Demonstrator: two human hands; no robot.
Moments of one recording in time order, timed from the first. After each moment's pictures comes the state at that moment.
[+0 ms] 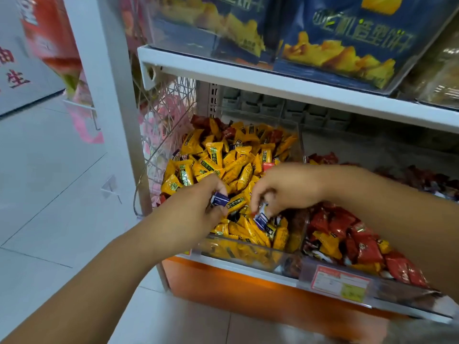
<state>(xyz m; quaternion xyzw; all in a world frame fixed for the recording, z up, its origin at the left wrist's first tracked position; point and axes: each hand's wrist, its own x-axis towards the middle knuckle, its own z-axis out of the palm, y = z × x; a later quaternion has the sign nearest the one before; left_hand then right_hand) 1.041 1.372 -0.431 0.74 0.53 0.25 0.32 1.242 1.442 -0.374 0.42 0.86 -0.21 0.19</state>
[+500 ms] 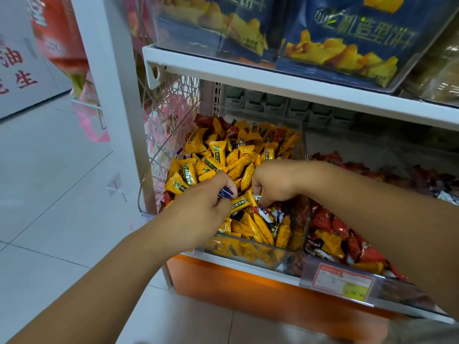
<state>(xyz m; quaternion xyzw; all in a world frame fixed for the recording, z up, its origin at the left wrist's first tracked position) 1.052 1.371 -0.429 0.73 0.53 0.27 0.34 1.219 1.464 -0.395 0.48 0.83 -0.10 0.26</state>
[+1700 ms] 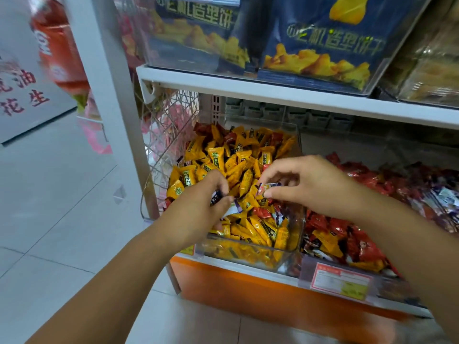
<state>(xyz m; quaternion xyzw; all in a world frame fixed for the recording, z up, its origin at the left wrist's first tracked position) 1.053 1.377 -0.430 0.71 0.56 0.30 0.30 1.272 1.404 -0.373 0.45 0.84 -0.23 -0.18</state>
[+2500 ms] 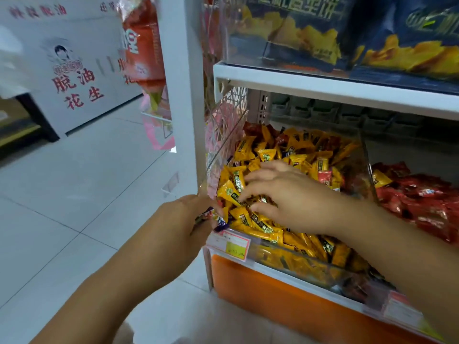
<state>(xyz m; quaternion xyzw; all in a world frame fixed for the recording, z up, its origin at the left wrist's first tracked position) 0.976 1.318 -0.405 0.69 0.66 0.21 0.20 1.173 1.422 -0.401 0.35 0.93 -0.10 -0.02</state>
